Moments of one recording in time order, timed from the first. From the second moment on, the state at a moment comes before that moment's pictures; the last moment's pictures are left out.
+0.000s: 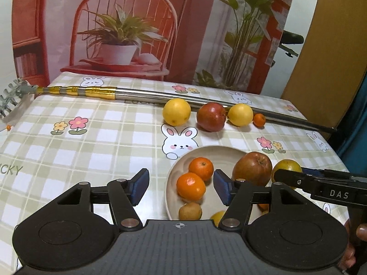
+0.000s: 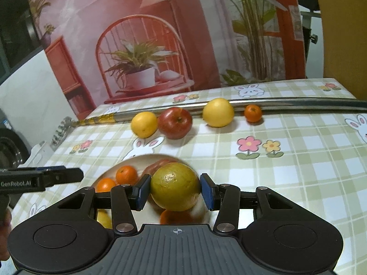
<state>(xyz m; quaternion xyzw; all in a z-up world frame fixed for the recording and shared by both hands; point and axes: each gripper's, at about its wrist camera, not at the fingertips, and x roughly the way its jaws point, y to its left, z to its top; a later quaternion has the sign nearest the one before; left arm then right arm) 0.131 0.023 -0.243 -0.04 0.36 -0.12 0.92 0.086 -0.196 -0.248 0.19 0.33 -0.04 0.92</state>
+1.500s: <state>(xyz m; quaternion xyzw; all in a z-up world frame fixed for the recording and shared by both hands) 0.108 0.037 -0.244 -0.06 0.35 -0.08 0.93 0.077 -0.143 -0.244 0.13 0.32 0.01 0.94</state>
